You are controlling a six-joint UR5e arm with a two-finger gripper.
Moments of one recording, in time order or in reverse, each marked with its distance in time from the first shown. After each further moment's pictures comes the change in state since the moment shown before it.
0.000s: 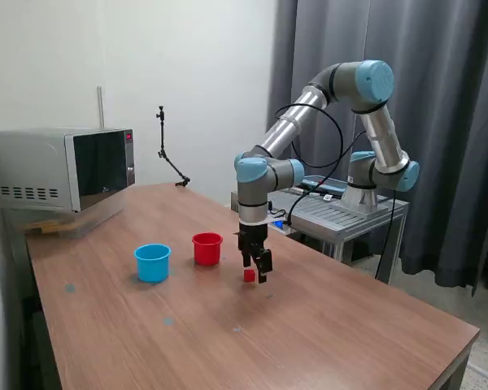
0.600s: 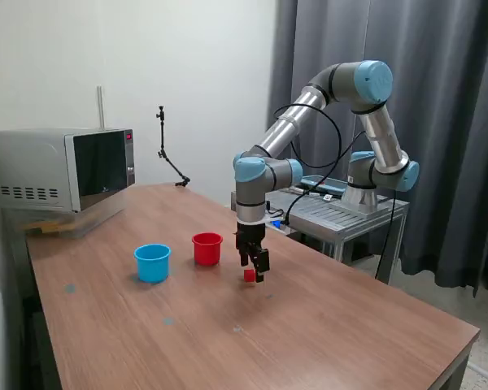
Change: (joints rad) arm -0.005 0.003 -0.006 -0.001 -0.011 -0.001
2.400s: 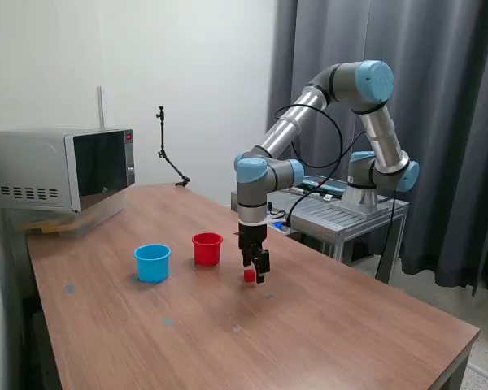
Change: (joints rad) arm 0.005 -0.001 0.006 0.001 -0.002 0.063
